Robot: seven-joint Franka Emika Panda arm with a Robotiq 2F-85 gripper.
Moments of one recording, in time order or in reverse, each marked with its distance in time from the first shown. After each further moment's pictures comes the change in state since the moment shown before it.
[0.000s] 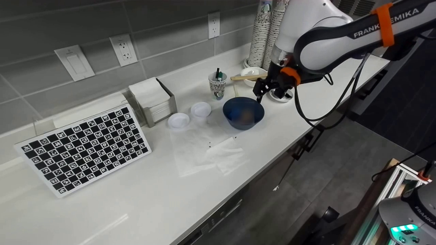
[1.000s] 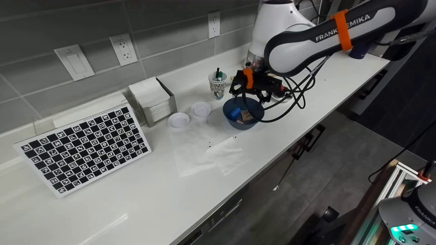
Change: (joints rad) arm 0.096 0.194 -0.013 0.199 0.074 0.012 0.588
